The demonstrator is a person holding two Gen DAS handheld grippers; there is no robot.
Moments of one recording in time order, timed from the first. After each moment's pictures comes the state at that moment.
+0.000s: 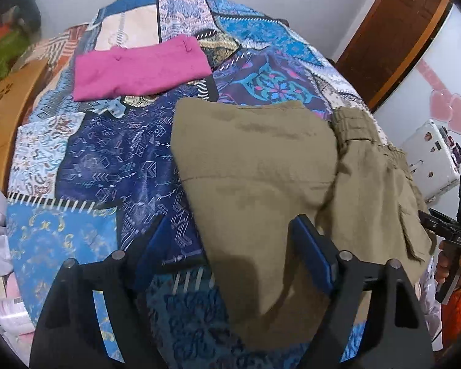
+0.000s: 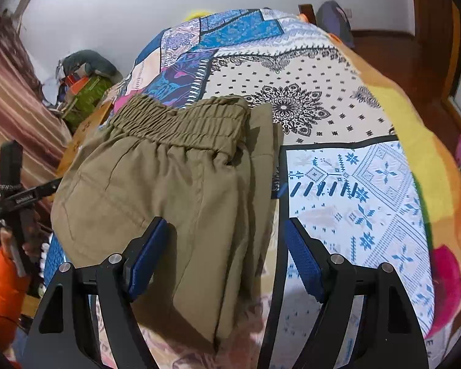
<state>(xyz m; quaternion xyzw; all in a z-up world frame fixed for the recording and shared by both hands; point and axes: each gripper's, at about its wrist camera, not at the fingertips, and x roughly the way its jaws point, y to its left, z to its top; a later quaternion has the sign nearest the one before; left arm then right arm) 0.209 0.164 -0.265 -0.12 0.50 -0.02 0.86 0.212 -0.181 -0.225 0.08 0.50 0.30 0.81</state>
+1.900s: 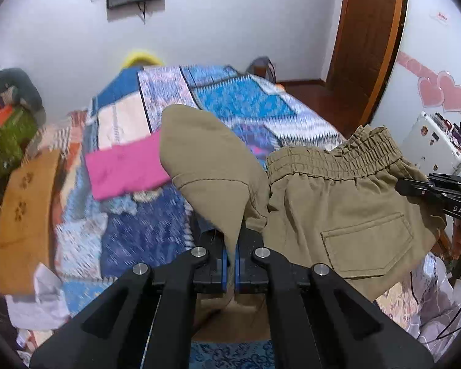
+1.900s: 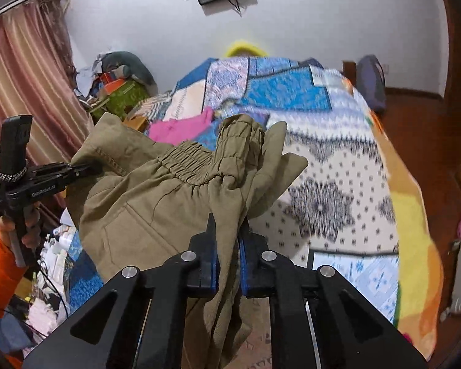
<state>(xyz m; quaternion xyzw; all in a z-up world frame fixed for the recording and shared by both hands) 0.215 0.116 -0.141 0.00 0.40 -0.01 0.92 0.237 -0.142 -0.131 0.01 0.40 0.36 0.84</state>
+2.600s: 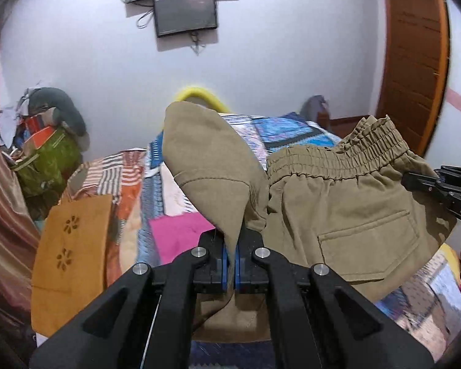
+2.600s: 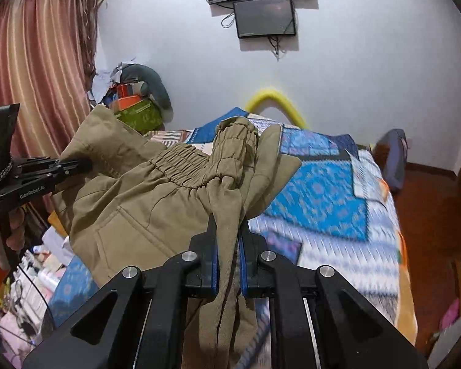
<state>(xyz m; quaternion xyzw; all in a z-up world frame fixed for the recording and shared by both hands) 0.320 0.245 -0.085 0.01 0.34 0.11 0.94 0.352 0.006 -0.074 -0.06 0.30 0.41 0.86</state>
